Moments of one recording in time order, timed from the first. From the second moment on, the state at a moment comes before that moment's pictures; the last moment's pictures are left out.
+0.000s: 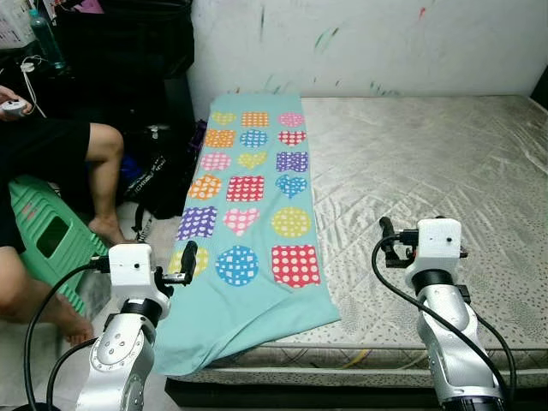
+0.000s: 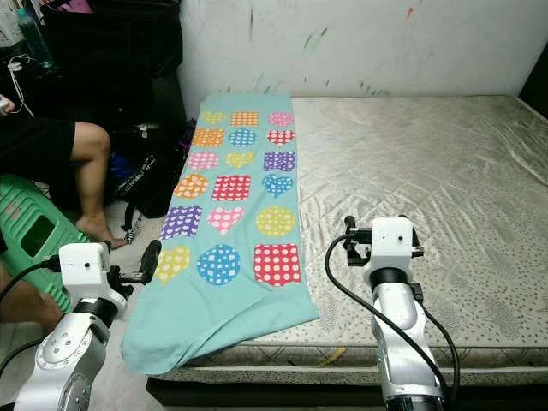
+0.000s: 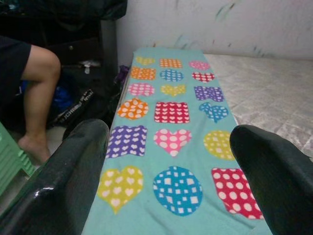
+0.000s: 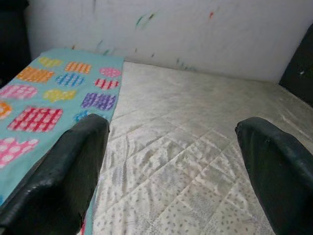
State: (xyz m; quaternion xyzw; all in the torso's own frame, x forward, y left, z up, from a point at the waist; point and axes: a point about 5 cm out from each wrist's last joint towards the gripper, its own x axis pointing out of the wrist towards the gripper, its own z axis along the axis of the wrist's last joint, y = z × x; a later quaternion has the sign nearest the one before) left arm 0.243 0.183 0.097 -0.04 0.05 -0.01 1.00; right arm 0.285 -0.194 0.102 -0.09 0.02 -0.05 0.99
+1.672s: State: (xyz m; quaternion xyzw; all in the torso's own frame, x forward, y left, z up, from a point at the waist) left arm 0.191 0.184 0.081 -0.04 0.17 -0.03 0.98; right arm 0.214 -0.175 0.090 -0.12 0.13 0.04 0.98
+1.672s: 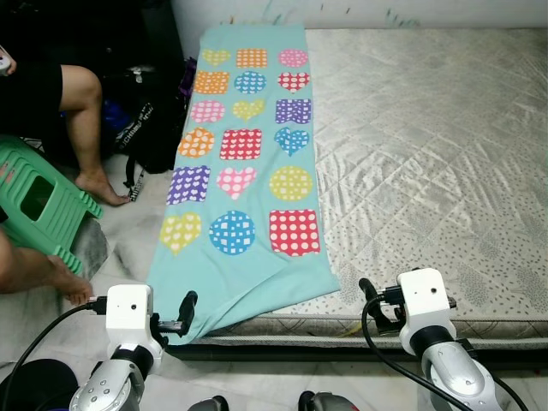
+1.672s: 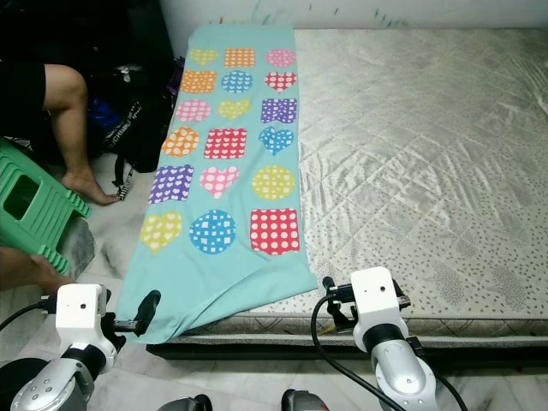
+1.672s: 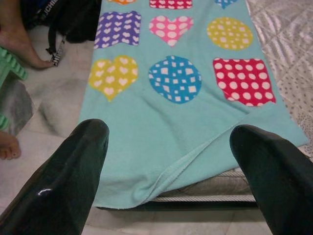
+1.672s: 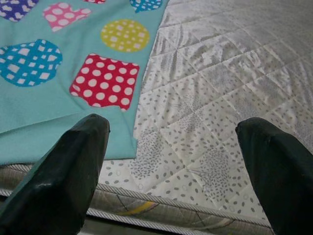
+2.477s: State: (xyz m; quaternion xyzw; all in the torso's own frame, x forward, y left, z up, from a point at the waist) left arm 0.194 0.183 0.083 -0.03 0.17 -0.03 0.98; right arm 0.215 -0.171 0.093 -0.11 0.13 0.05 0.98
